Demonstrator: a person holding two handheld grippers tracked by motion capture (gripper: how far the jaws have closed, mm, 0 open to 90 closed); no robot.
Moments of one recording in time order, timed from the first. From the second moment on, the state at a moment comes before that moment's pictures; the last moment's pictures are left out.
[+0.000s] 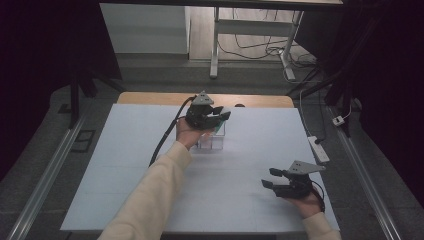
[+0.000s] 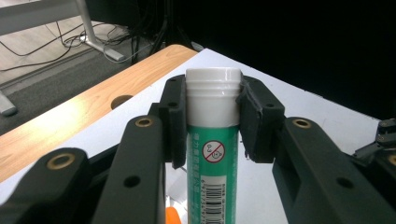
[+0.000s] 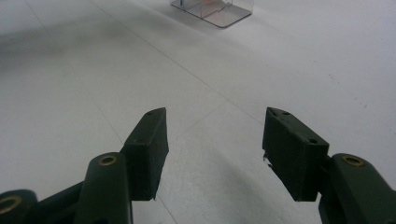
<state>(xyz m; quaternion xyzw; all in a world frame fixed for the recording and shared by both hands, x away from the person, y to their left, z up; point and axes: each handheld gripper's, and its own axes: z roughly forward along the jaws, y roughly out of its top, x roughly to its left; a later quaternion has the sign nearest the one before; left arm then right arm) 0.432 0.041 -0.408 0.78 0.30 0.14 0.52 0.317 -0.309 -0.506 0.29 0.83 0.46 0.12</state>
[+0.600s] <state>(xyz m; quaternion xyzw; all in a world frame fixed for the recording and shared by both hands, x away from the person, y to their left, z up) 0.460 0.019 -0.414 0.78 0.31 0.15 0.52 0.316 -0.309 -0.509 0.29 0.83 0.46 0.11</state>
